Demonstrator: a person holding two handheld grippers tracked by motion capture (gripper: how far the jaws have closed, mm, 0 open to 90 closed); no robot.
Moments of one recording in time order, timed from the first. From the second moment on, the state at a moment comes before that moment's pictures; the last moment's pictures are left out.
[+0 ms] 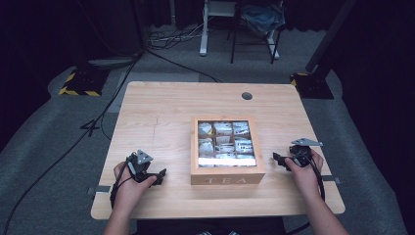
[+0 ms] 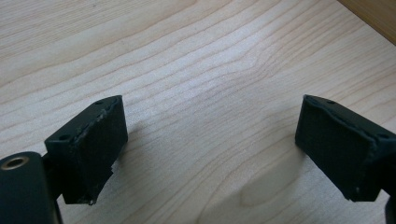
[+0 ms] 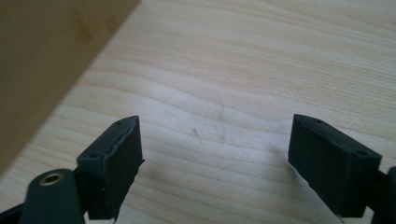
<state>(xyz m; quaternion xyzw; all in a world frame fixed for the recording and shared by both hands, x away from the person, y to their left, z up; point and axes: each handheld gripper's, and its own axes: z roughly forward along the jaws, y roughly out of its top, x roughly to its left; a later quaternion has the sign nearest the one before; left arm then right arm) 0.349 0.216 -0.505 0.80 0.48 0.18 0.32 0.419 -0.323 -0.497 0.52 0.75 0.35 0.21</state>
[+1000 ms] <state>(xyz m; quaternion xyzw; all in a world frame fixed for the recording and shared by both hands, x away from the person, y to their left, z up) 0.351 0.218 -0.505 0.80 0.47 0.17 0.32 0.384 -0.314 -0.432 0.45 0.77 0.39 0.20</state>
